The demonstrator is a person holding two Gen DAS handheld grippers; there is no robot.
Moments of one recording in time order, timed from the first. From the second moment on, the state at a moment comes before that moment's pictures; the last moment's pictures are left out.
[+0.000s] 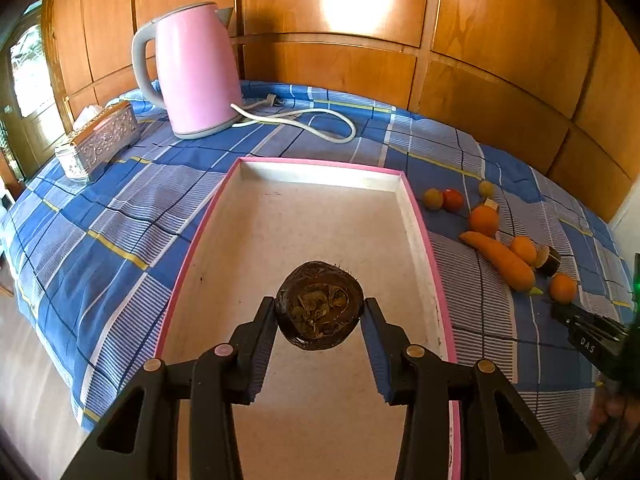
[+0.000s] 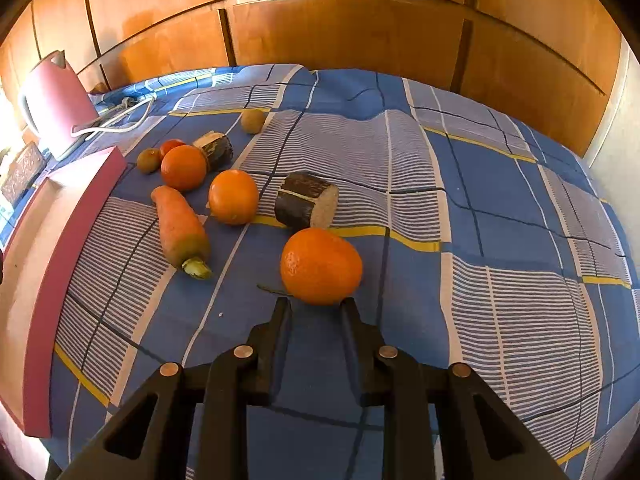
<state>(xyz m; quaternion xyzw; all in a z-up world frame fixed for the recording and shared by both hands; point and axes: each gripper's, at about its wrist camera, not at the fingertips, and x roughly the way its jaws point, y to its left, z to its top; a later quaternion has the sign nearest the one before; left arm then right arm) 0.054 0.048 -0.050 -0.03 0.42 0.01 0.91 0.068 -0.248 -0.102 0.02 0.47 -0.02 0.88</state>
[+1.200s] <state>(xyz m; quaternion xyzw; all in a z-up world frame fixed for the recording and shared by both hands) 0.003 0.016 0.001 0.01 0.34 -0.03 0.94 0.043 -0.239 -0.098 0.02 0.46 0.01 0.89</state>
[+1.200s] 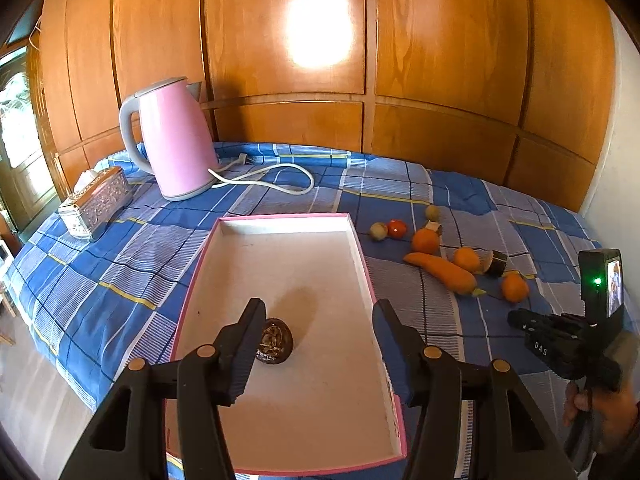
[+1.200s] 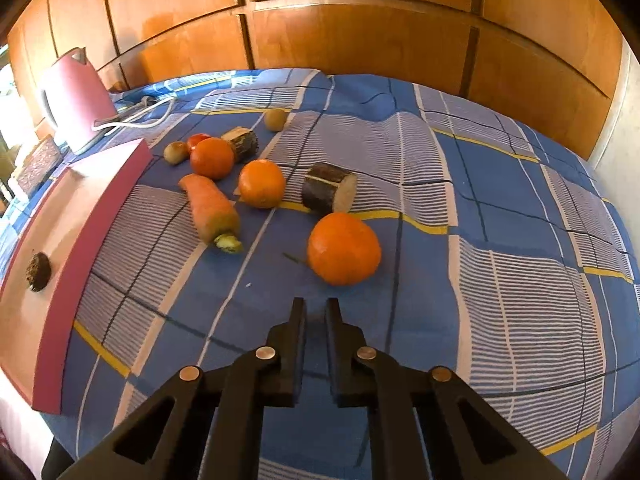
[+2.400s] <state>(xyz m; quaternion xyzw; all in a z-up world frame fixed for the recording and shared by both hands) 0.007 0.062 -0.012 -0.03 0.36 0.02 0.93 0.021 -0.148 -0.001 0.00 0.37 0.20 0.90</state>
